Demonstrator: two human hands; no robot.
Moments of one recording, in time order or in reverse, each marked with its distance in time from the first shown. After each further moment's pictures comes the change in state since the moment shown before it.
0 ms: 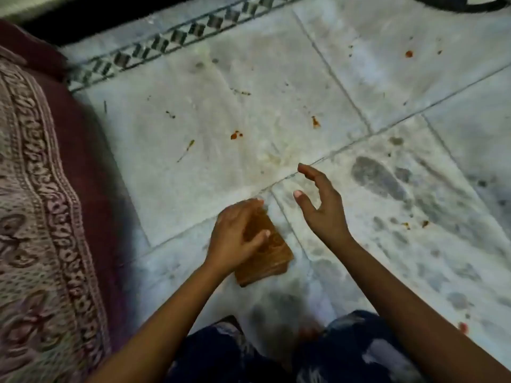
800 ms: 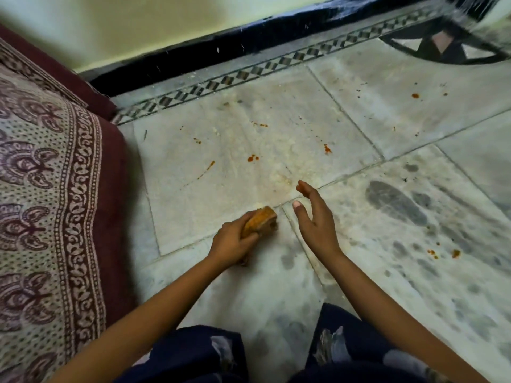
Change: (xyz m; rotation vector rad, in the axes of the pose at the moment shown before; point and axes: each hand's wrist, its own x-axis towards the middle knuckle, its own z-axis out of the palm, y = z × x) left_hand 0.010 -0.032 0.011 -0.013 0.033 -0.107; right_hand -0.009 0.037 0.033 0.068 0.048 -0.104
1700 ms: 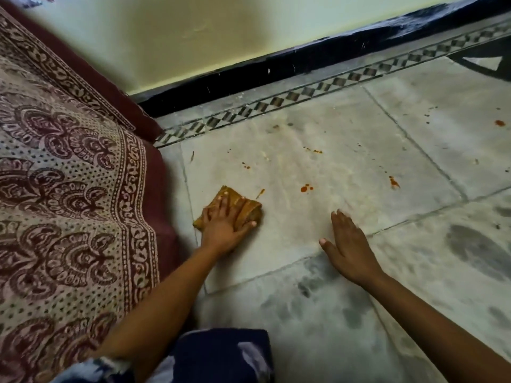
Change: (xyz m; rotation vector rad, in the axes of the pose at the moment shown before) left_hand 0.098 -0.136 -0.098 0.581 0.078 -0.119; right_hand 0.061 0.020 0.059 -0.678 -0.416 0.033
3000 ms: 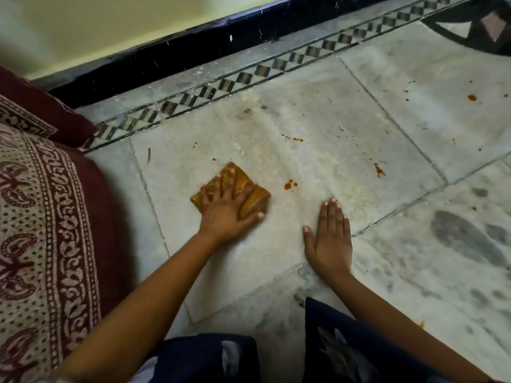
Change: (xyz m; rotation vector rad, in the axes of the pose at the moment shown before) left_hand 0.066 0.036 -0.011 0.076 -0.080 0.248; right_hand 0.042 -0.005 0.050 -0.231 0.257 0.285
